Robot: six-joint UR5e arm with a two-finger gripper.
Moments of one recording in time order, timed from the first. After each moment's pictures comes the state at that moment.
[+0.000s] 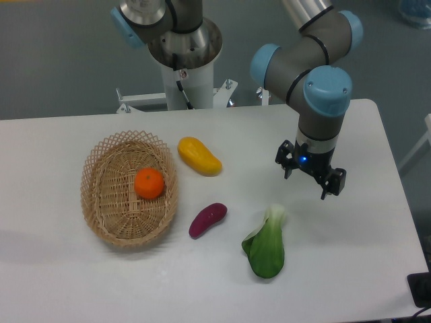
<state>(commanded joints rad) 2.66 -1.92 -1.69 -0.96 1.53 1.36</state>
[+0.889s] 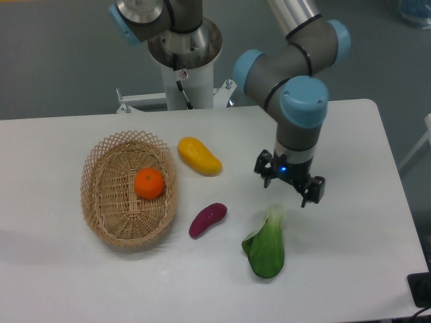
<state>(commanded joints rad) 2.53 -1.92 -1.69 -0.97 1.52 1.10</state>
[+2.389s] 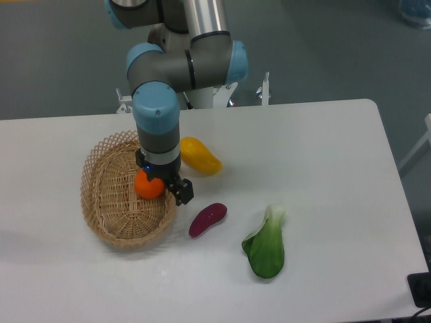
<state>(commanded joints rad) 2.16 -1.81 -1.89 -0.96 1.52 0.98</state>
